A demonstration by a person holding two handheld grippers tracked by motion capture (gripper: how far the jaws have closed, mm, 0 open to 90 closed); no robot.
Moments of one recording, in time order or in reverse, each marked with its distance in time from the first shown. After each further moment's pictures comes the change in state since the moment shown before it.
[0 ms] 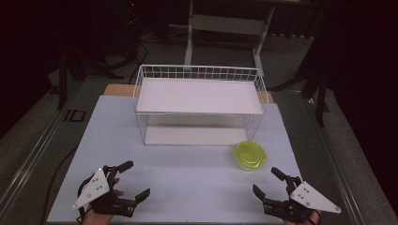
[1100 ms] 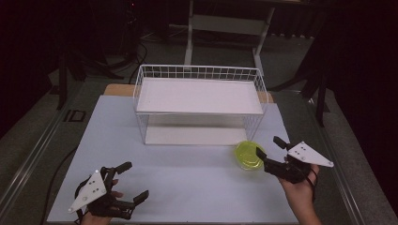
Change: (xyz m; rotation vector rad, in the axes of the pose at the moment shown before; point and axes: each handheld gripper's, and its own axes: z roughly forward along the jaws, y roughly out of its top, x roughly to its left) left arm -0.004 0.003 -0.005 -0.023 -0.008 -0.010; right arm -0.059 0.039 0.054 0.053 -0.117 0.035
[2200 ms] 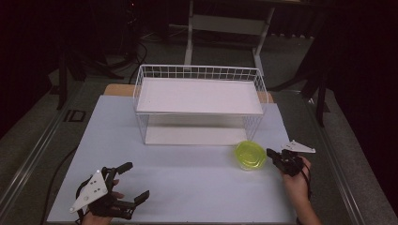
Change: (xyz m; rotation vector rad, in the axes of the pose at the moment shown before) left arm 0.000 -0.002 0.002 0.007 -0.002 -0.003; right arm -0.067 -0.085 0.055 0.348 -0.070 0.137
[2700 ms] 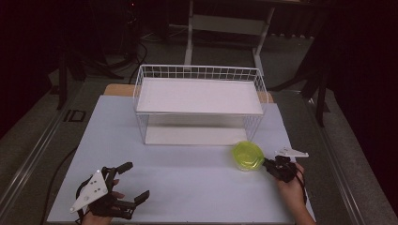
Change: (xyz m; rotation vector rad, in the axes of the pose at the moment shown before) left arm 0.000 0.001 0.000 0.001 -0.001 0.008; right arm 0.019 -0.013 0.005 0.049 0.120 0.011
